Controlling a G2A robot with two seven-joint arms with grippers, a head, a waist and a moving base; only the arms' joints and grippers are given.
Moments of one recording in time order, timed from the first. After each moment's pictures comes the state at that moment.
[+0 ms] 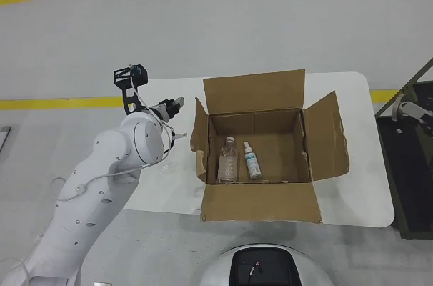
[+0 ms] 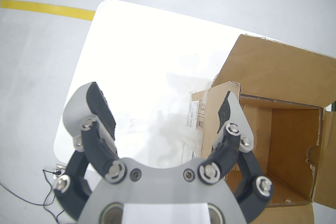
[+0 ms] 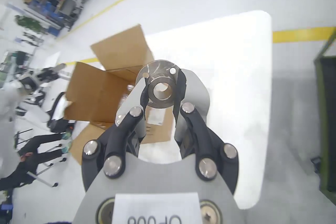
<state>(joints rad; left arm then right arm) 0.38 -0.94 -0.79 -1.74 0.80 0.79 -1.02 -1.27 -1.18 2.13 -2.13 -0.28 0.03 1.12</state>
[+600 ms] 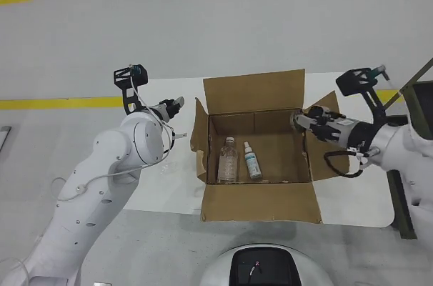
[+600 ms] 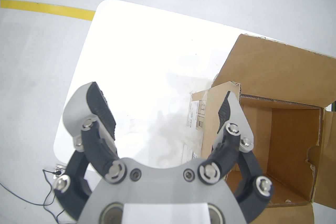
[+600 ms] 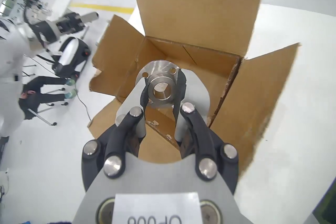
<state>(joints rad) 0.38 -0.94 -0.79 -1.74 0.80 0.79 -1.02 -1.00 -1.15 1.45 -2.12 -0.65 0.23 1.15</state>
